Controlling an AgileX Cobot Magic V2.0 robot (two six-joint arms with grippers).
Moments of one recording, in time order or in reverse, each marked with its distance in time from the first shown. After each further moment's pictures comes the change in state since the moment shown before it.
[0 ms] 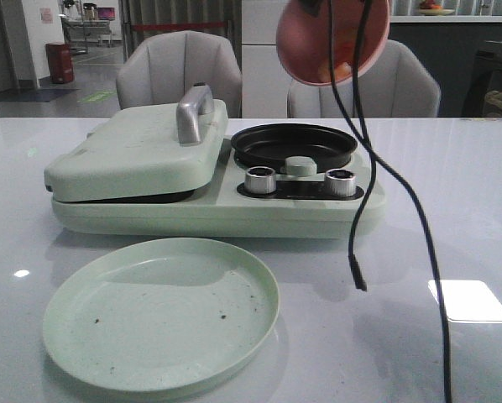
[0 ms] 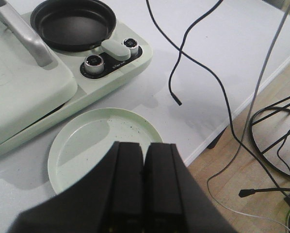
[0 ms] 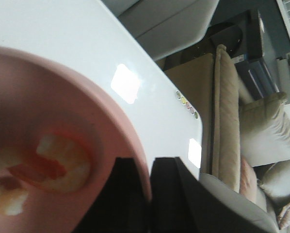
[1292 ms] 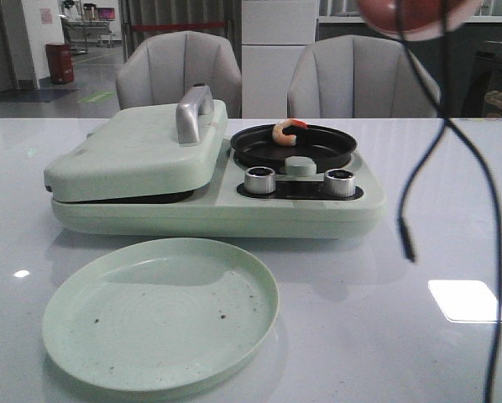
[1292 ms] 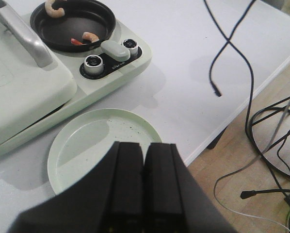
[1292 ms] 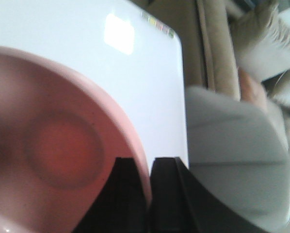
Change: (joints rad) left arm 0.000 0.000 0.000 0.000 0.000 0.000; right arm -0.110 -0.359 0.289 0.176 0.206 0.073
